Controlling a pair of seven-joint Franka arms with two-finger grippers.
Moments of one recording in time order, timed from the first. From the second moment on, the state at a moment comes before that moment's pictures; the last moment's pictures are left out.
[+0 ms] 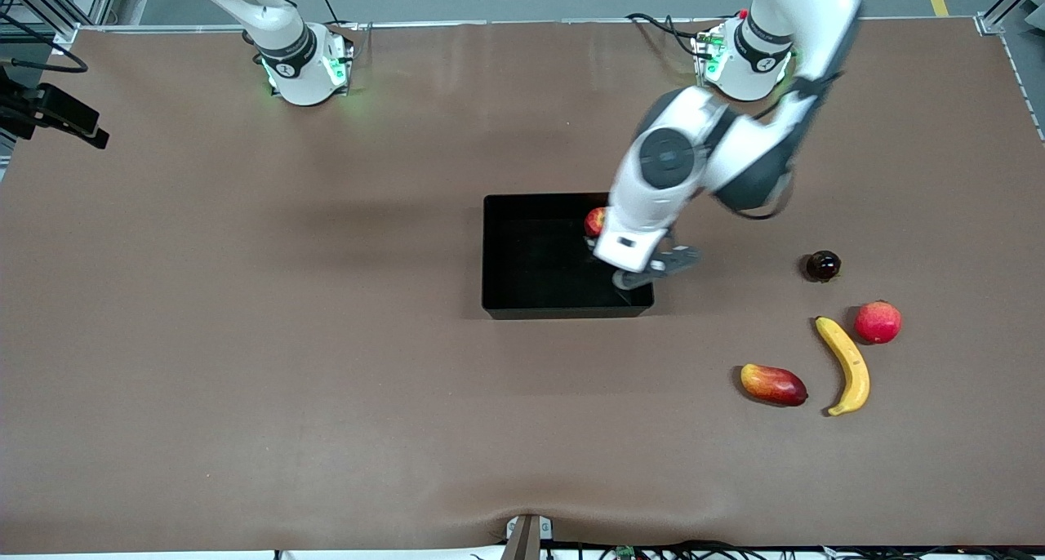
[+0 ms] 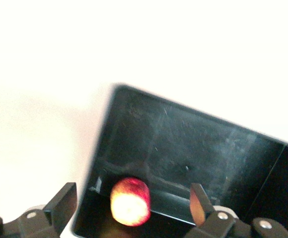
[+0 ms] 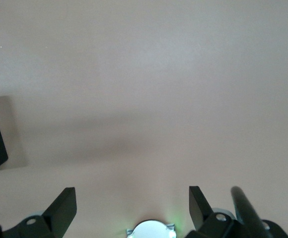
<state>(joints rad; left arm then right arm) -0.27 0.34 -0.28 -1.71 0.06 2.00 -0.92 -0.03 -0.08 -0.02 -1.53 -0.01 1.39 0.03</state>
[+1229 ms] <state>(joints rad) 0.28 0.68 -0.27 -1.63 0.48 2.31 -0.21 -0.06 -0.07 -0.01 -1.54 -0.01 1.41 -0.11</state>
